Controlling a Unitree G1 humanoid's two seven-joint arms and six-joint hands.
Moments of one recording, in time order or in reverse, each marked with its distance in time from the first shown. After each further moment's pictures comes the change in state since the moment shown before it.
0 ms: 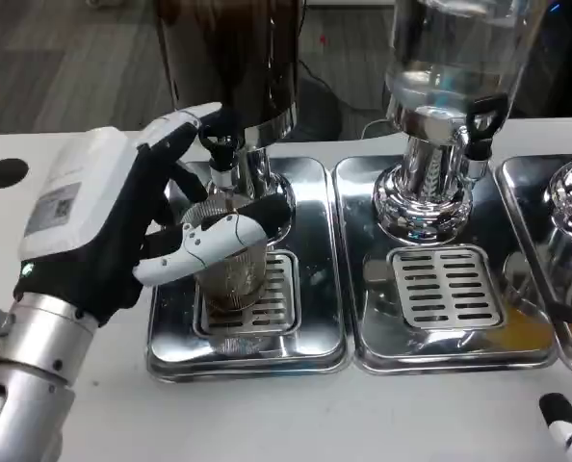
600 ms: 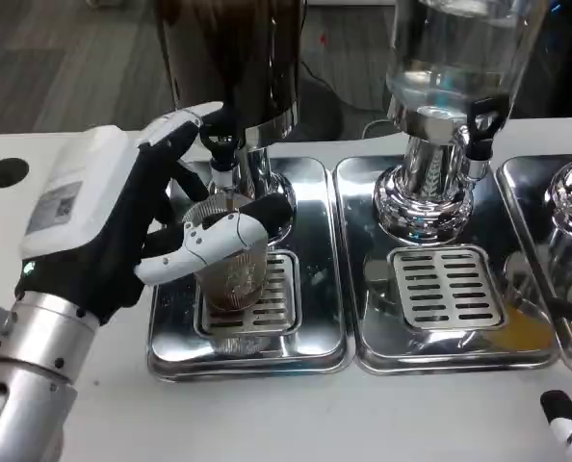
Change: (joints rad) left arm -0.004 -0.001 -0.012 0.002 0.004 0.001 0.000; right arm -0.007 0.000 -0.003 0.002 0.001 0.000 0.000
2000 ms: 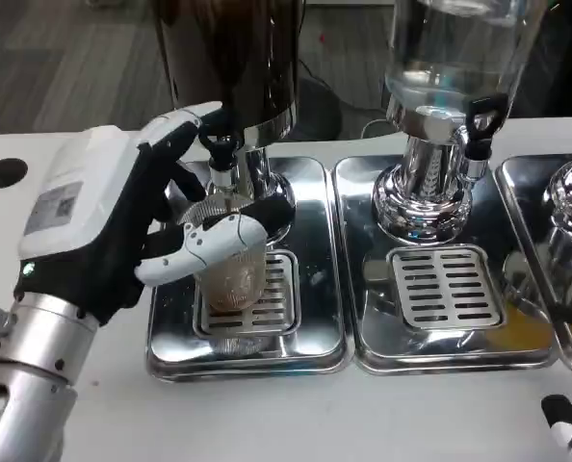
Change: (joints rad) left arm 0.003 -0.008 0.012 -0.008 0.016 0.000 0.000; right arm 0.011 0.000 0.000 0.000 0.000 0.000 0.000
